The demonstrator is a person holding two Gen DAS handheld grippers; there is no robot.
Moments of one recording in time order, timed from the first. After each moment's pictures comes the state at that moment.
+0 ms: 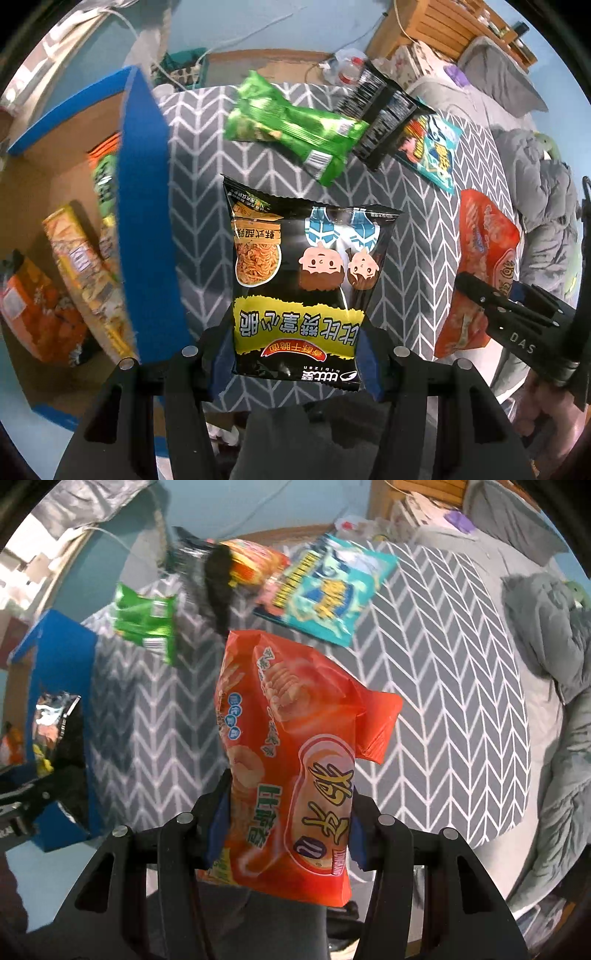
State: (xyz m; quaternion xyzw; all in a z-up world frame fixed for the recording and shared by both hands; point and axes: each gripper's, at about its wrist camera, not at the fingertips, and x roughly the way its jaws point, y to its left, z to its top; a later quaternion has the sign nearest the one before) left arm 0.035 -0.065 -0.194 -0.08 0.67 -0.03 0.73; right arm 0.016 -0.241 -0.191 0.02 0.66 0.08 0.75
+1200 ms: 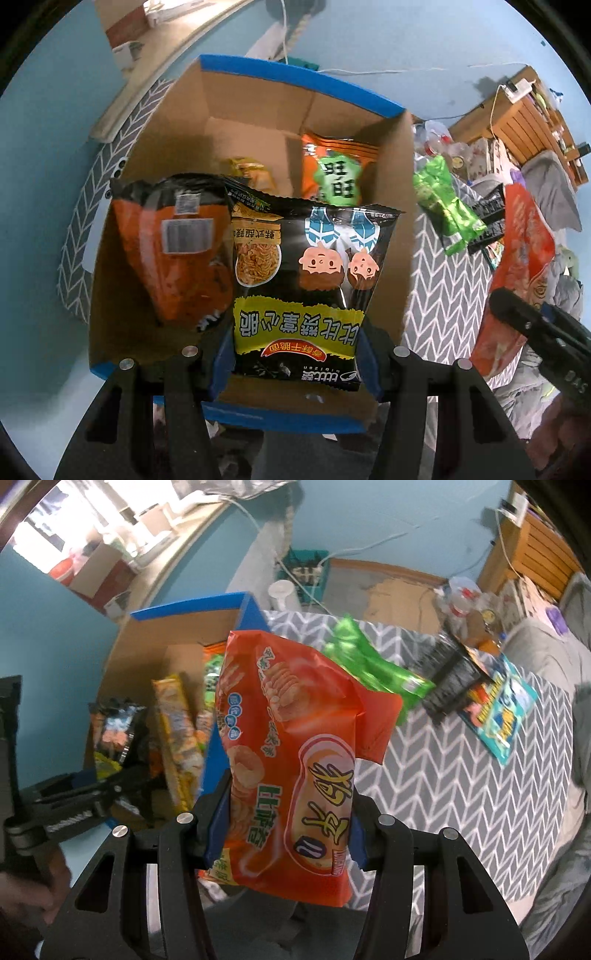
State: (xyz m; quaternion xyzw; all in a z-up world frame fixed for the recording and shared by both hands) left arm -0.024 0.107 -0.177 -0.21 0.62 0.11 0.75; right arm 0.041 -0.087 -0.139 -0.04 0.62 0.26 0.74
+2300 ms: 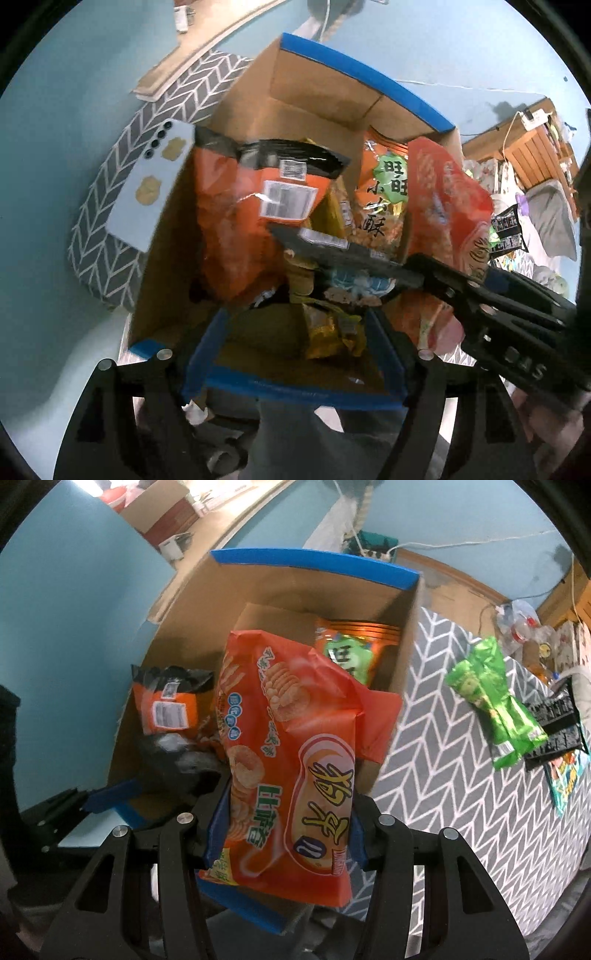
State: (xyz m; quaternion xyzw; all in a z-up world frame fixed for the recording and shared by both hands) left arm -0.073 0.158 -0.177 -0.26 0.62 0.13 0.73; right arm 0.023 0.038 -0.170 -0.10 0.63 0.34 0.69
